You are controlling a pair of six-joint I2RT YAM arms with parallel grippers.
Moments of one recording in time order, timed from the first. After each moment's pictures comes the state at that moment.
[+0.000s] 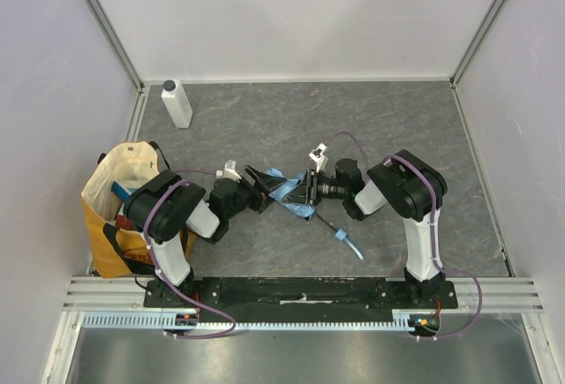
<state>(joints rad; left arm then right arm) -0.52 1.81 0.31 1.19 0.21 -1.35 0.56 2.07 0.67 1.09 -0.79 0.77</state>
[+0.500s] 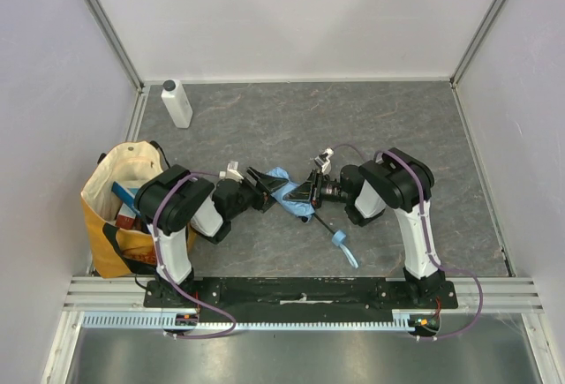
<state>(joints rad) -0.53 1.90 0.34 1.29 0.22 -1.40 0.53 2.21 0.64 1.38 -0.83 1.22</state>
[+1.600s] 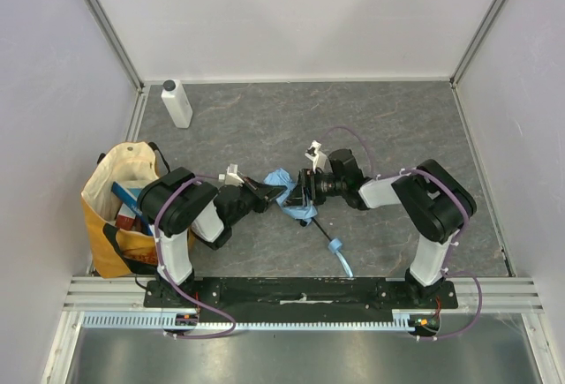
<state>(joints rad) -0.58 1.90 0.29 1.37 0.11 -1.37 0.57 1.85 0.73 0.53 -0.73 0.62</state>
